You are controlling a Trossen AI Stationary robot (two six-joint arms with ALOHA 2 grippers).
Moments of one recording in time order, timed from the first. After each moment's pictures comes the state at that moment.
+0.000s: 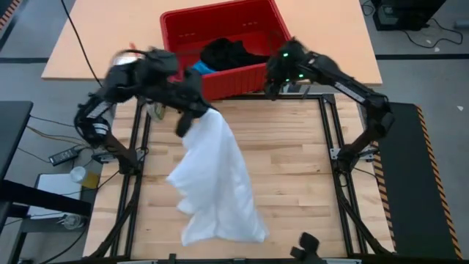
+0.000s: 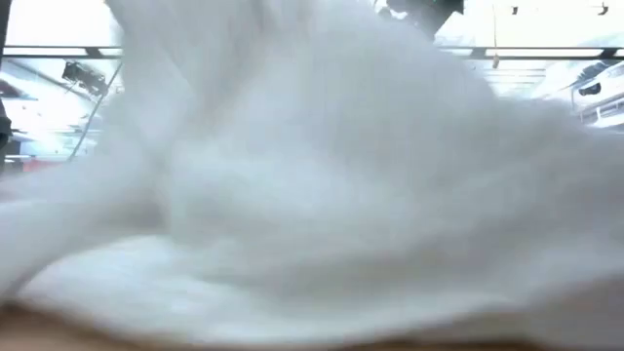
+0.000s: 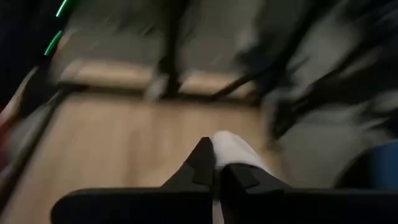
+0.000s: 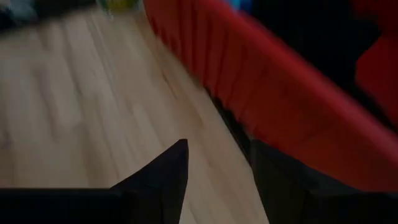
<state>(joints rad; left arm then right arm) 0.20 1.60 2.28 -1.19 0.25 -0.02 -0.69 1.58 1.69 -0.85 -0.16 -0.16</state>
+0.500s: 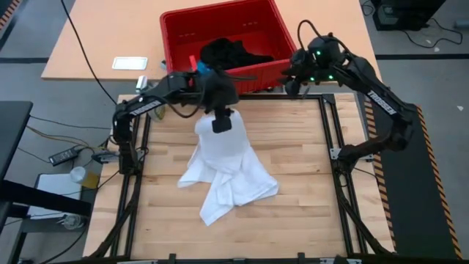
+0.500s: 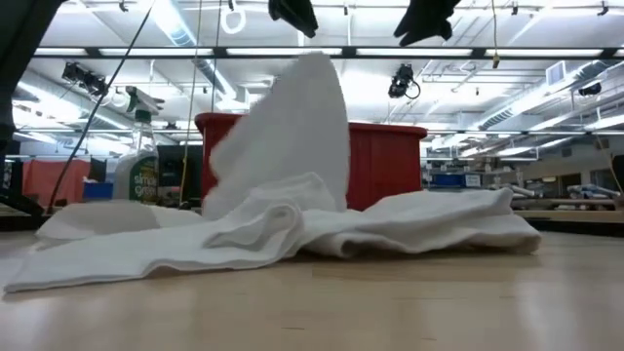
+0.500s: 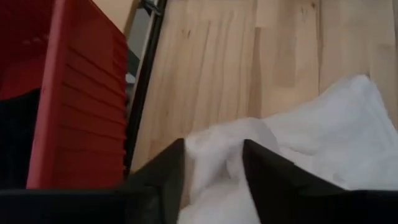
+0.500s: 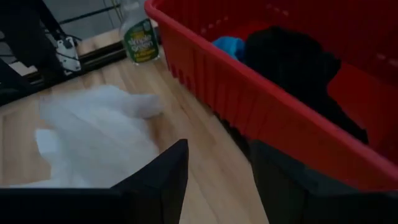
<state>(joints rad) 0.23 1.85 2.28 -1.30 -0.16 0.20 -0.66 1.36 1.70 -0.95 -0.16 -0.05</state>
